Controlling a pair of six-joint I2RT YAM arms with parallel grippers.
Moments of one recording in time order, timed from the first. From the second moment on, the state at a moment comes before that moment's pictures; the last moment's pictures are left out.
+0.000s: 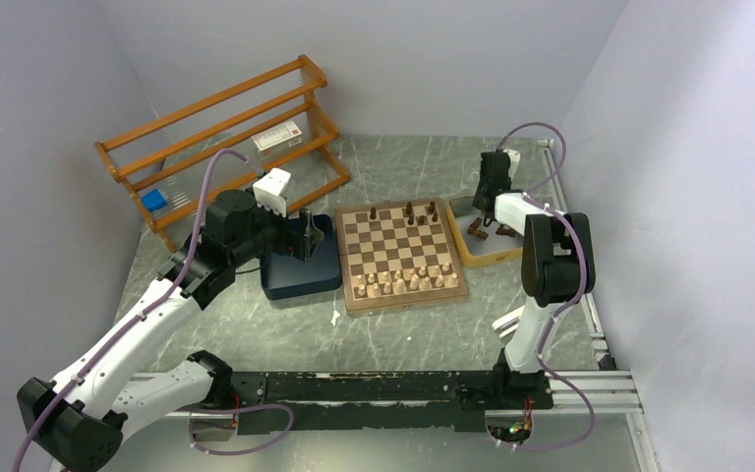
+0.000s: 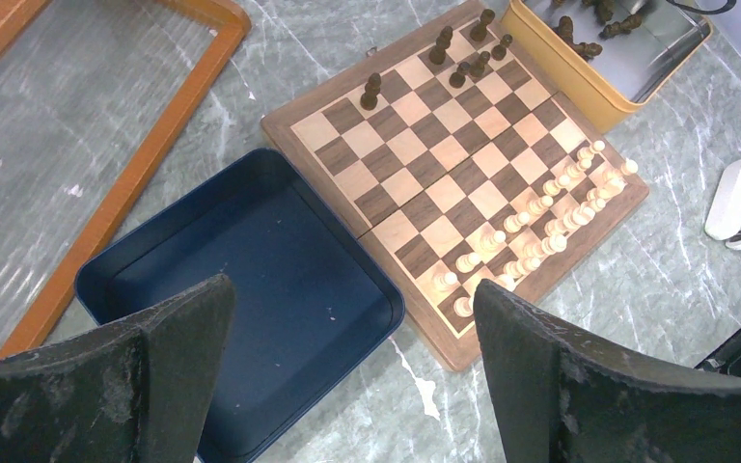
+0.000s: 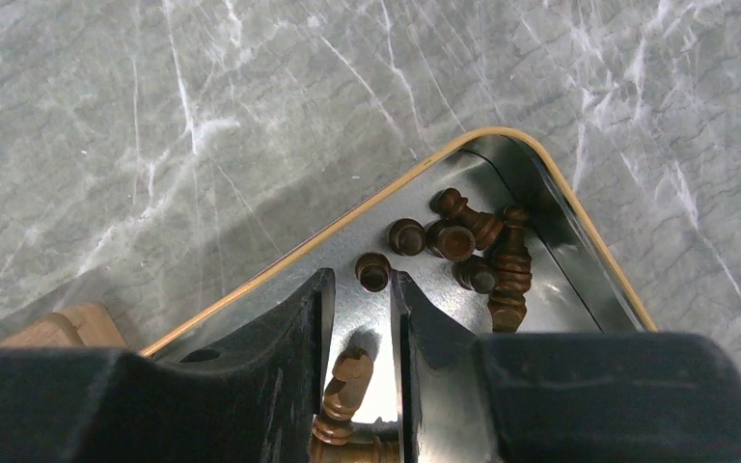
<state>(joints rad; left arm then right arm) -0.55 0.95 0.90 -0.35 0.05 -0.16 0.06 1.89 1.17 -0.04 0.33 0.26</state>
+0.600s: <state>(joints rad) -0.55 0.95 0.90 -0.35 0.05 -0.16 0.06 1.93 1.17 -0.03 0.35 0.26</state>
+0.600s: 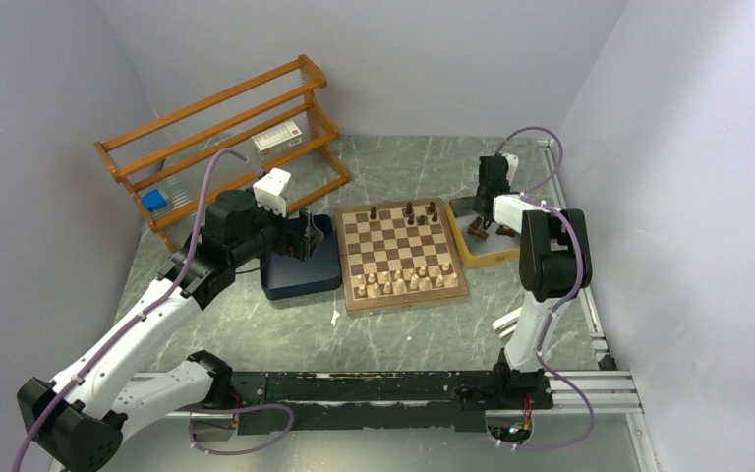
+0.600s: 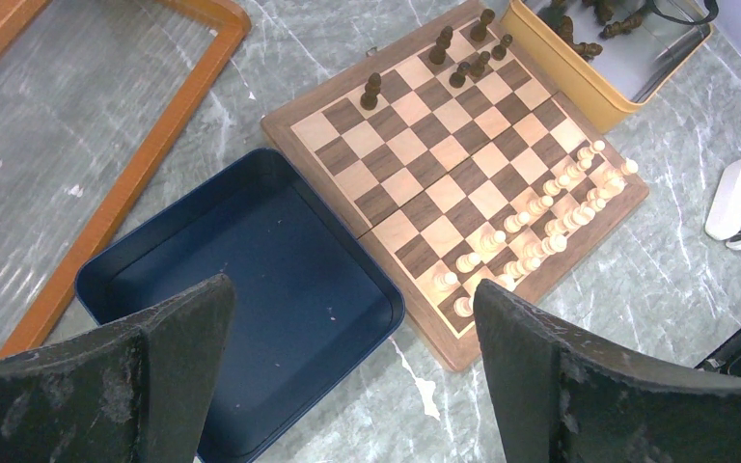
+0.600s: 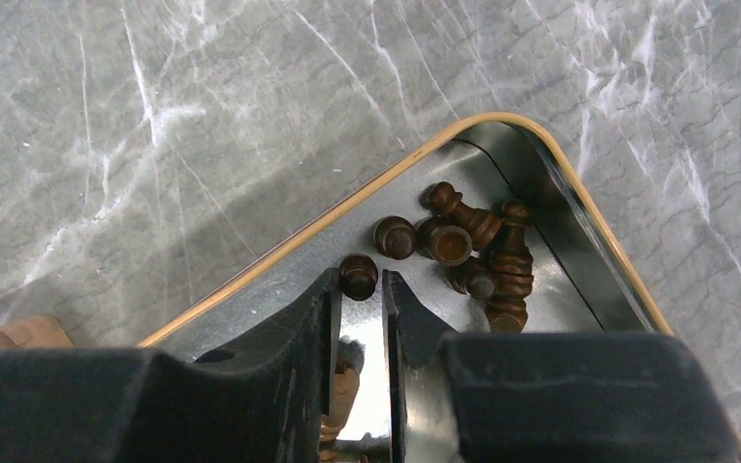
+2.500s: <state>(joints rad) -0.55 0.95 0.90 -0.35 0.05 -0.16 0.38 1.71 1.17 -0.15 0.33 0.28</state>
